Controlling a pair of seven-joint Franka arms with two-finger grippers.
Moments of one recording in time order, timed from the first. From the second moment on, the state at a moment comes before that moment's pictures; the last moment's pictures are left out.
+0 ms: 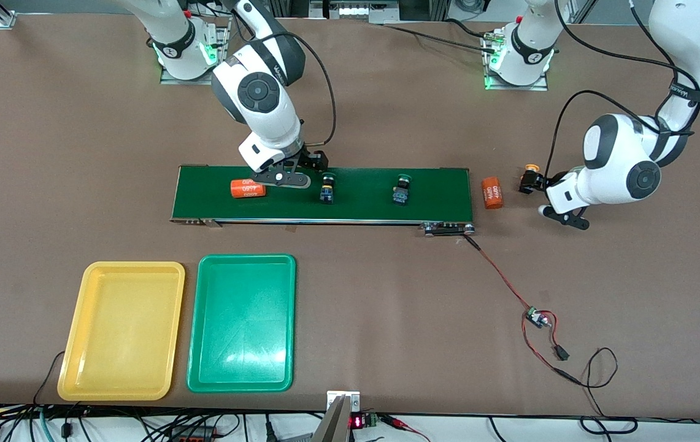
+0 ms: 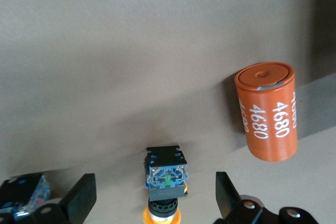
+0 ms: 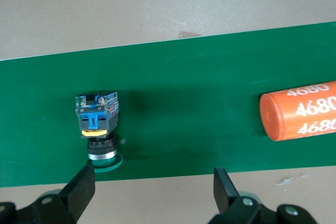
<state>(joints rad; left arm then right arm) 0.53 0.35 -0.50 -2.27 0.05 2.23 0.27 0.47 0.33 0.24 -1.97 -0.01 2.28 0.82</state>
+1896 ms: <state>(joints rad) 0.37 0.20 -0.52 -2.15 0.05 2.15 0.04 0.45 0.46 0.20 -1.94 -0.10 2.42 0.82</state>
